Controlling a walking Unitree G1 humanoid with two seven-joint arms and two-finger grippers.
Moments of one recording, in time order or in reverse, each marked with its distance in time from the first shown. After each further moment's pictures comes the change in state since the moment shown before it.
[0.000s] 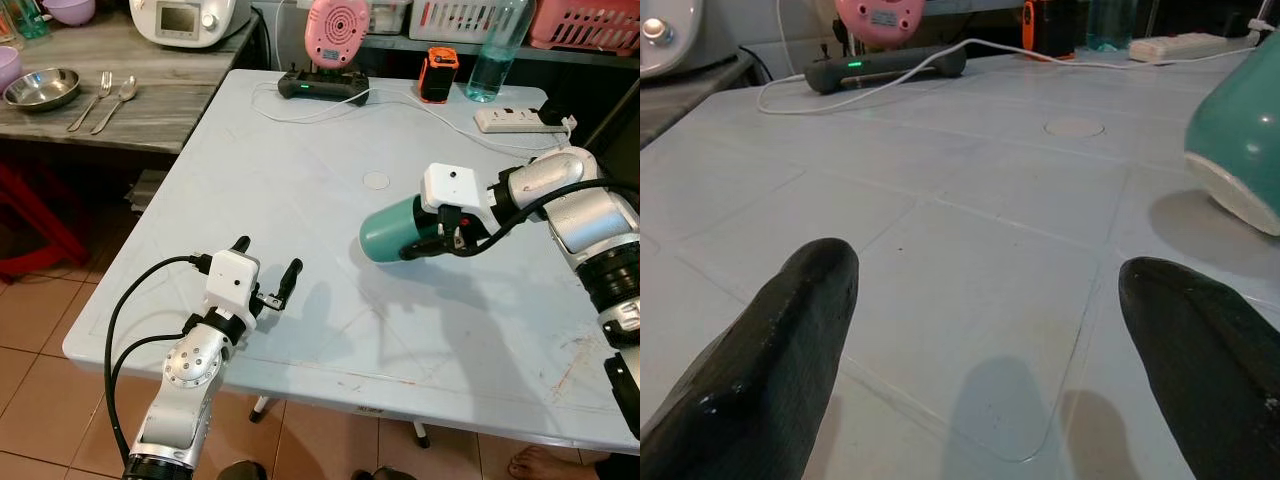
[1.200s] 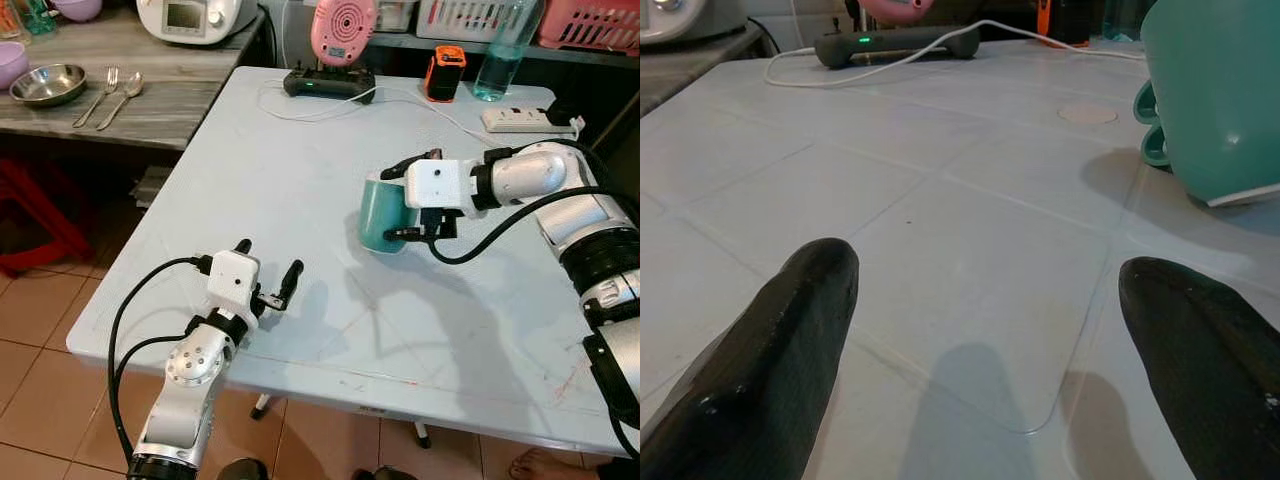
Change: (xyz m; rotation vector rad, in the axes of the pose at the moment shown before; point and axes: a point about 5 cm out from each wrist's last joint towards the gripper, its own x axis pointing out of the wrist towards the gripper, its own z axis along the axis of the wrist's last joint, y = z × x) left arm 0.001 -0.001 -0.003 -0.042 0.024 0.009; right arm 0.014 -0.014 0.015 -0.378 -0.030 -0.215
